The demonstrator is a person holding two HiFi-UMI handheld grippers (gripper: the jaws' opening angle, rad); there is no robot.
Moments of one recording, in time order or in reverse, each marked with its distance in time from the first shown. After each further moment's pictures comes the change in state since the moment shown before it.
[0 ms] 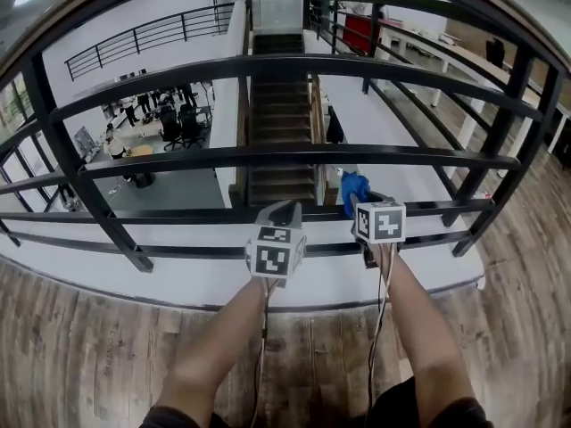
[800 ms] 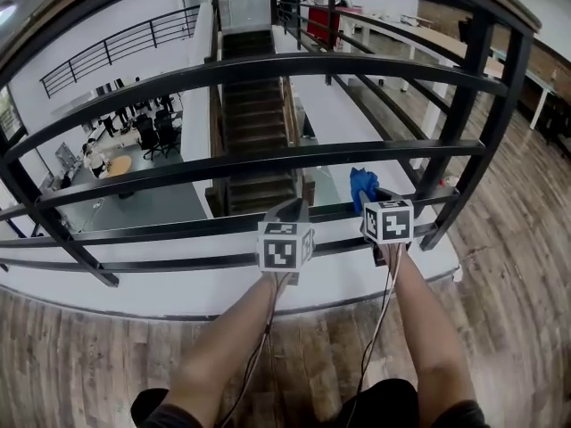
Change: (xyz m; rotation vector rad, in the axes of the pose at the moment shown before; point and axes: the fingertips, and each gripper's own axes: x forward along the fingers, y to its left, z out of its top) left arm 0.110 -0.169 0.023 -0.074 0.028 -0.100; right arm -0.050 -0.201 -0.024 0.002 -0.008 -0.112
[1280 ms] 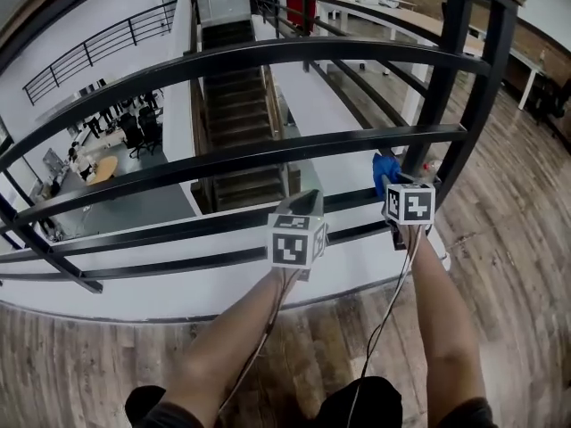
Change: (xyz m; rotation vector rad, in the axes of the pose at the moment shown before) left arm 0.057 -0.104 0.012 0.007 0.004 -0.148; right arm -0.013 -0.150 -0.021 0.046 0.045 -0.151
